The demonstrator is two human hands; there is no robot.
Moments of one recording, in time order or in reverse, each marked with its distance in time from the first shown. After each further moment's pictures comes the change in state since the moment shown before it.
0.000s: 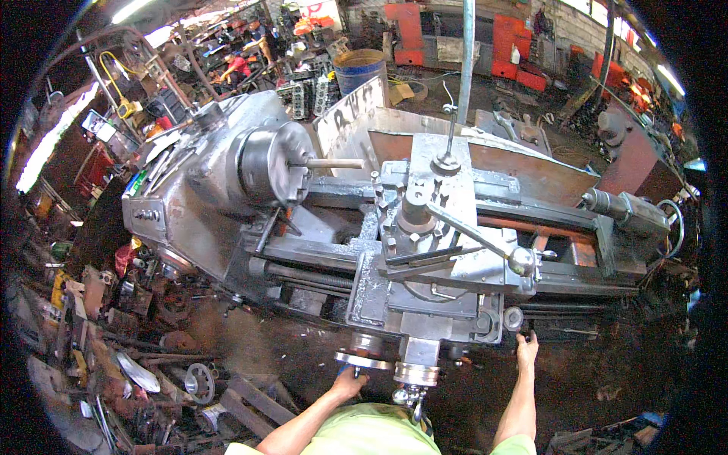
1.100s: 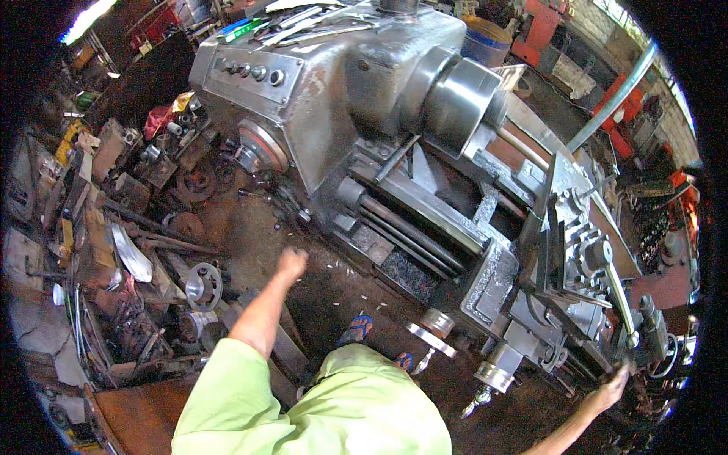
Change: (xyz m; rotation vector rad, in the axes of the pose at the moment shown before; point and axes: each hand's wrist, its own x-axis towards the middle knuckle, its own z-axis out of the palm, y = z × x) left_hand 0.071 -0.176 -0.334 0.104 0.715 -0.329; right_hand -0.144 -0.289 -0.020 -0.448 0.367 -1.000
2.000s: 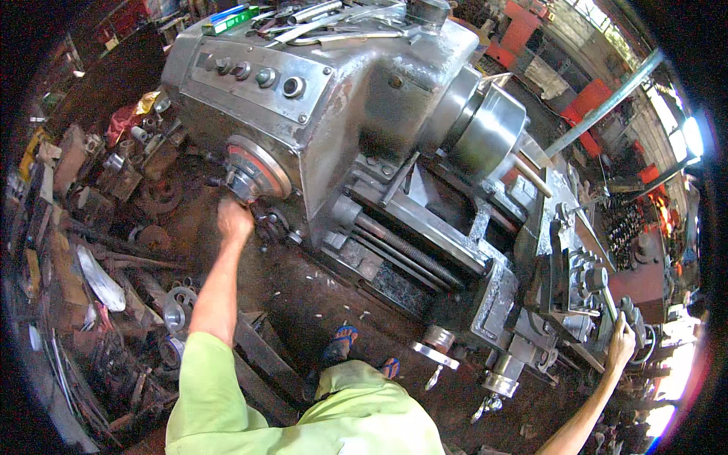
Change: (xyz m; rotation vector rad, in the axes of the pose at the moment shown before) left_hand 0.138 0.032 -0.150 0.039 0.565 0.224; right_hand 0.086 -0.165 0.042 -0.531 -0.384 0.131
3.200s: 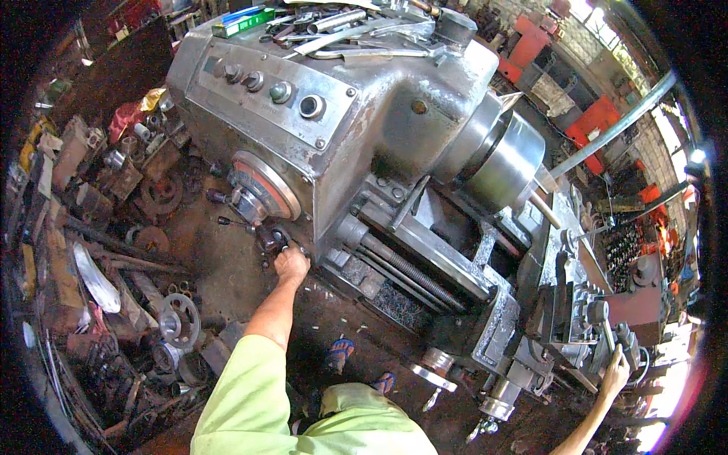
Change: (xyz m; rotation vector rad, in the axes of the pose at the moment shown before) left_hand -0.091 0.046 0.109 0.179 -0.535 -0.013; right_hand 0.001 0.018 0.015 0.095 0.115 -0.080
